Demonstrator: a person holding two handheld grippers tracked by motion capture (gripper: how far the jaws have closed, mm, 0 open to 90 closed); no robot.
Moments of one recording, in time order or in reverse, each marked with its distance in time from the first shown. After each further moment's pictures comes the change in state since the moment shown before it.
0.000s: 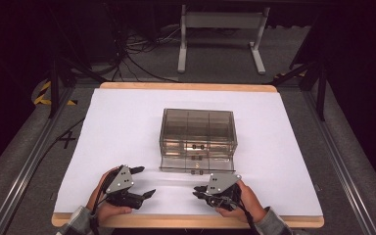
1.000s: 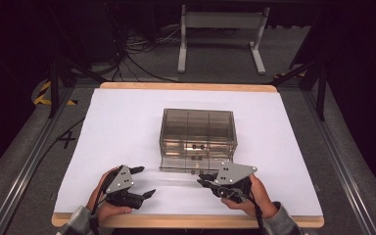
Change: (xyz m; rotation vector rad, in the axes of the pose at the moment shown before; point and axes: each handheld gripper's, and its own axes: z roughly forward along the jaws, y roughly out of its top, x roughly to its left) left arm 0.000 0.000 0.000 0.001 0.001 0.000; right arm -0.010 0.031 -0.042 -0.089 -0.085 -0.001
